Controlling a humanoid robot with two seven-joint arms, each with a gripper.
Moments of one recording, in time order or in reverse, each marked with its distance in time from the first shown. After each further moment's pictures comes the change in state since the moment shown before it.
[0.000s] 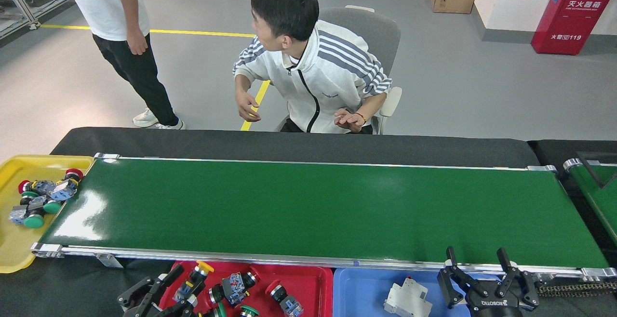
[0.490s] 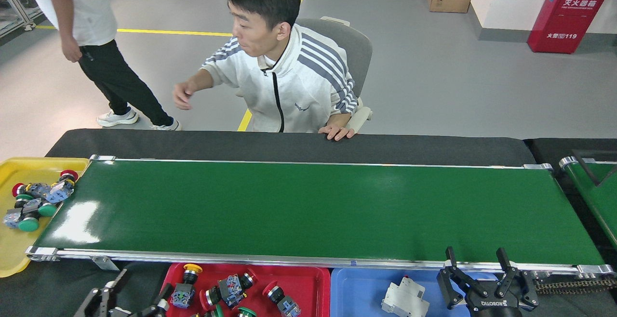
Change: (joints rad) left arm 0.021 -0.116 0.248 -0.018 0.000 0.151 -0.058; right arm 0.002 0.000 0.000 0.000 -0.004 -0.008 0.000
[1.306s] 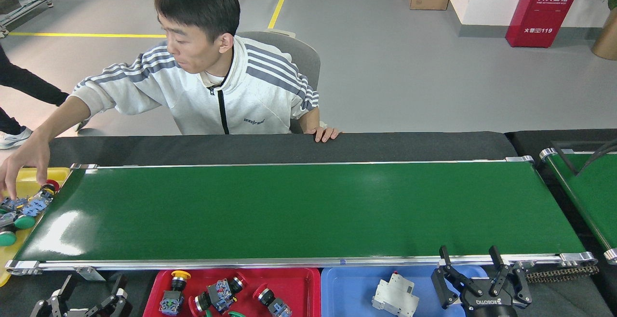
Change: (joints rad) left arm -0.001 0.005 0.013 0.007 -0.002 0.137 -0.019; right arm 0.006 0.013 0.001 -0.001 -0.022 -0.047 0.002
